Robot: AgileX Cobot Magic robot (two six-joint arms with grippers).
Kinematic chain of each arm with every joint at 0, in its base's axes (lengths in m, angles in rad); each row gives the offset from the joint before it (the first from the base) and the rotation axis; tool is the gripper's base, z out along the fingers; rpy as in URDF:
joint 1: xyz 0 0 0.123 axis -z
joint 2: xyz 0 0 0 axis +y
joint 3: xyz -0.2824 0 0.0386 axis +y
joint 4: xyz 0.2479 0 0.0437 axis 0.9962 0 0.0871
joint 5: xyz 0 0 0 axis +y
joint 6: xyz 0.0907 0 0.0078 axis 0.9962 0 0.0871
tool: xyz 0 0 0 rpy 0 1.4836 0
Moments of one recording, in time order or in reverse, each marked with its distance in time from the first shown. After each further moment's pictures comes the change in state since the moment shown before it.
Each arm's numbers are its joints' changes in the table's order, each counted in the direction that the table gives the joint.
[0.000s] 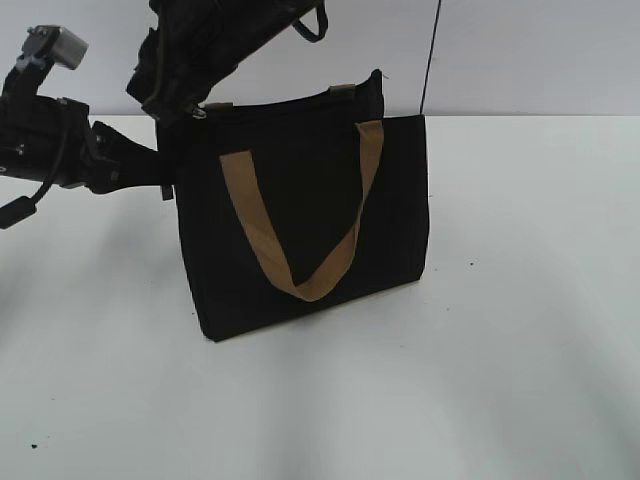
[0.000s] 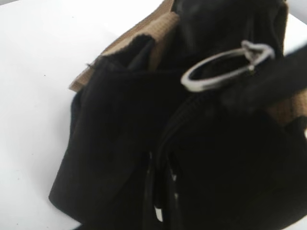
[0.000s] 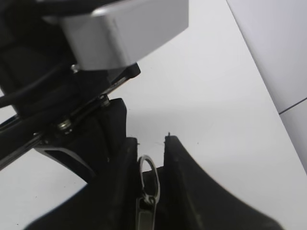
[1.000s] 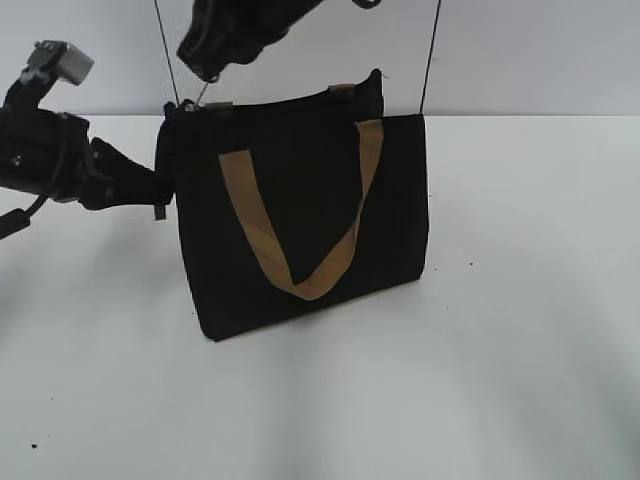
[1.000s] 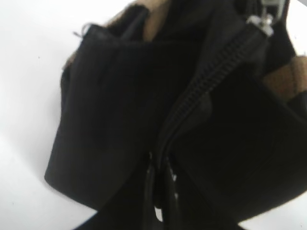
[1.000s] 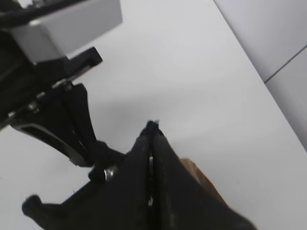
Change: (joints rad) left arm 0.000 0.000 0.000 0.092 0.001 -0.066; right arm 0.069 -0.058 -0.001 -0.010 0.080 0.121
